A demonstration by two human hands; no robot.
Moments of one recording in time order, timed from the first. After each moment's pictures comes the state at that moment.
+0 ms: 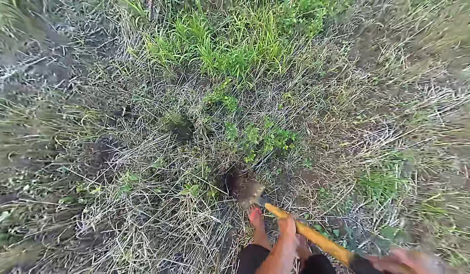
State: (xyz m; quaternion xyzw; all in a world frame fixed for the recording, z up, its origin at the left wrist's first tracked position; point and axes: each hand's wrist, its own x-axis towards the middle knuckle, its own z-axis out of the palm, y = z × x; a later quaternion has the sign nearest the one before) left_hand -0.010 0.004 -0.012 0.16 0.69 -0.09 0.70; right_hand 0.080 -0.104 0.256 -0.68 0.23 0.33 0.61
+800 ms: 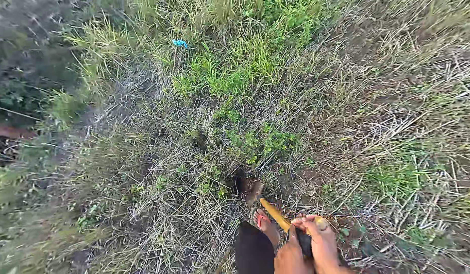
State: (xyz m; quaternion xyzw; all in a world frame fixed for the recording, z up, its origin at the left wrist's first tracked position) left_hand -0.014 -0.118 0.235 0.75 0.42 -0.31 0.40; right_hand 0.054 -0.175 0.182 -0.61 0.20 0.34 0.69
